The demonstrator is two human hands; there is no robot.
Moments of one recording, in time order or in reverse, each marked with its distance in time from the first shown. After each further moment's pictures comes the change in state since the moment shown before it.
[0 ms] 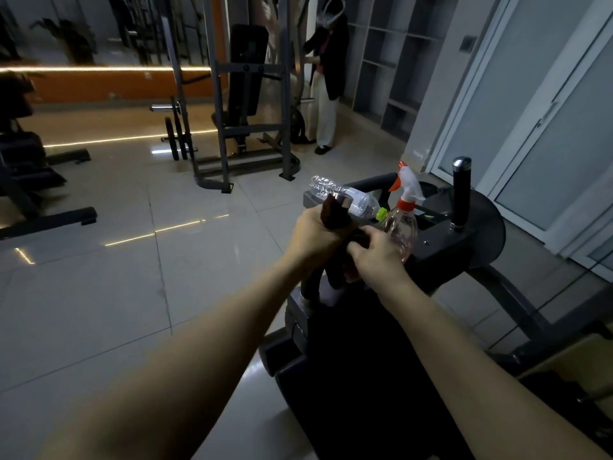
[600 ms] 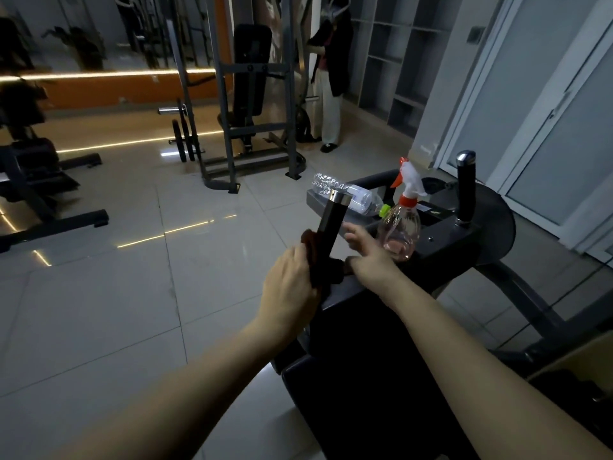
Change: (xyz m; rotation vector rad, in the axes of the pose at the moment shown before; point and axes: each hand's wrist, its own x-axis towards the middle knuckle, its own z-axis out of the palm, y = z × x) left_hand -0.077 -0.049 -0.014 0.692 0.144 0.225; right_hand 0.024 0.044 0.005 -0.004 -0.225 -0.019
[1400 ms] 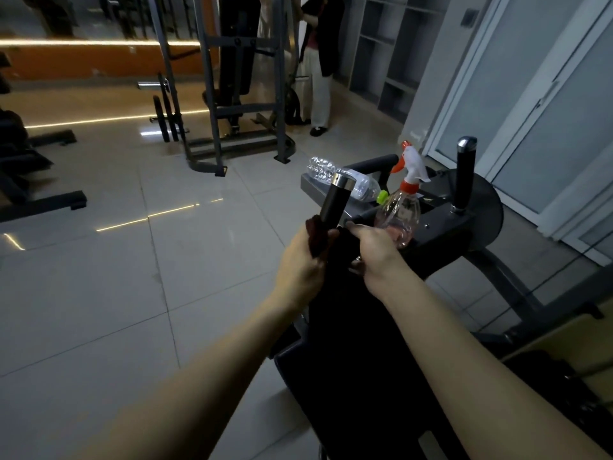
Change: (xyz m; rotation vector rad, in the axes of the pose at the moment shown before) left_hand 0.021 0.008 0.020 -0.698 -0.038 -0.223; right_hand -0.020 -0.040 0.016 0.518 0.161 0.330
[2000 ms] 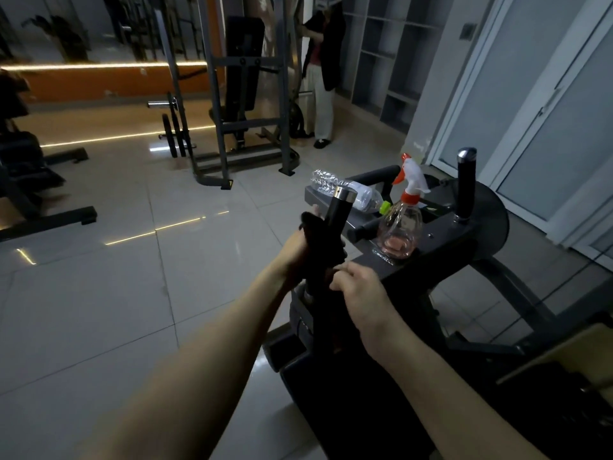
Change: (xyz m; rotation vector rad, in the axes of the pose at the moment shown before) left_hand 0.042 0.019 -0.018 -0.378 -0.201 -0.422; right_hand -0.067 0.022 0.010 -0.235 -0.062 -0.138
